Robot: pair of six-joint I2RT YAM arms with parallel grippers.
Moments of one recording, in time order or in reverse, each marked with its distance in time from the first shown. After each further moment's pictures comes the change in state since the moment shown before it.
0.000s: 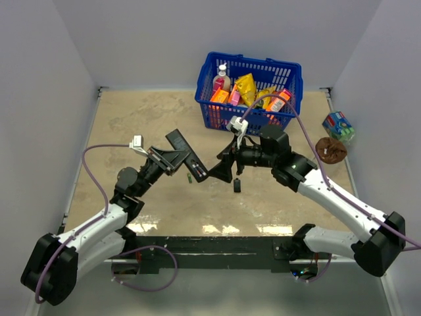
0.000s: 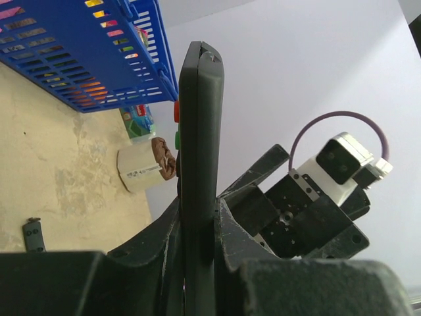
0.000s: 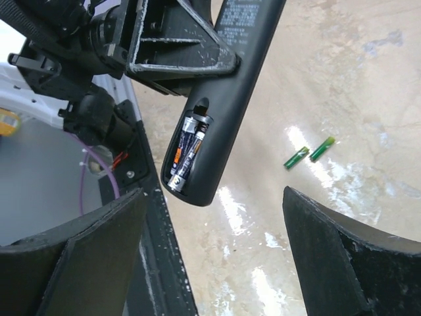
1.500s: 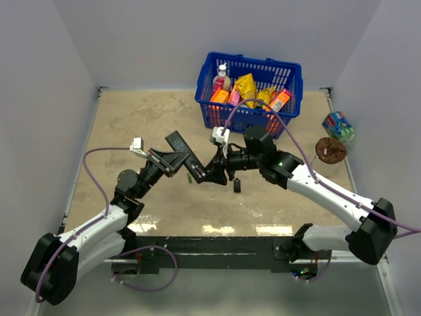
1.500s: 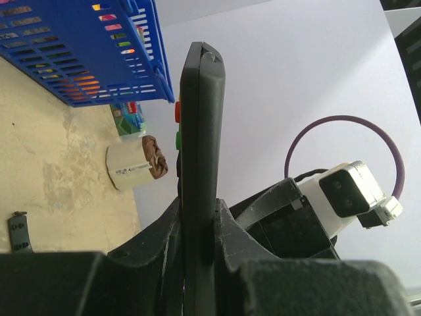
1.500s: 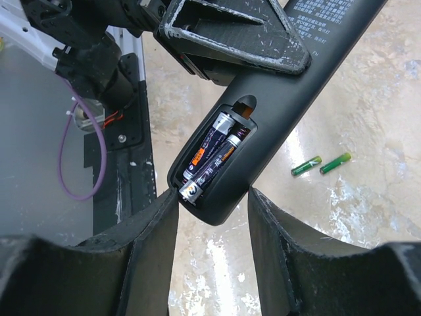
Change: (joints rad) left arm -0.007 -0.005 -0.031 0.038 -0.009 -0.064; right arm 0.078 0.103 0.023 -0.011 -0.077 -0.209
